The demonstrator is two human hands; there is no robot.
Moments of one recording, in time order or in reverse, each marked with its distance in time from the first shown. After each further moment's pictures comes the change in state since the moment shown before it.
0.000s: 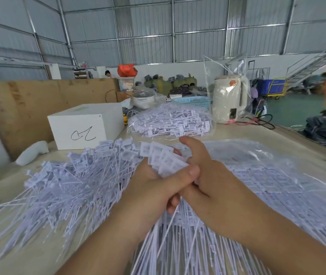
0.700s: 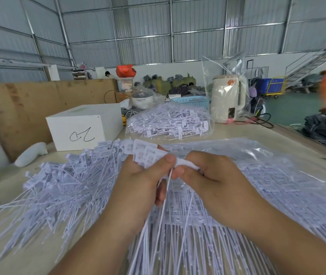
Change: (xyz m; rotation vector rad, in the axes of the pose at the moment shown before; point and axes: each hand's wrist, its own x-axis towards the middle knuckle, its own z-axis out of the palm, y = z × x) left_hand 0.004 0.001 -0.006 0.034 0.169 0.073; right_hand 0.002 0.004 -0.006 0.123 0.163 0.036
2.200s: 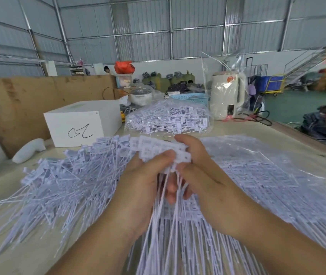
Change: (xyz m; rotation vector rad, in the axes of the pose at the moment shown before) left_hand -0.009 0.004 0.010 -0.264 -0.057 -0.125; right_hand 0.002 -0.013 0.015 0.234 -0.058 0.074
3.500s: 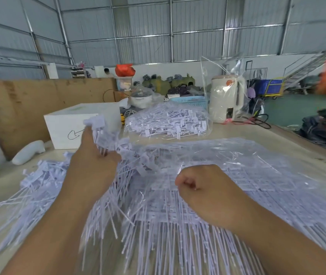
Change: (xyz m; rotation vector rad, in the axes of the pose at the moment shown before) left_hand 0.043 0.018 -0.086 0.898 0.474 0.180; right_hand 0.001 0.027 -0.015 -0.556 -0.102 0.167
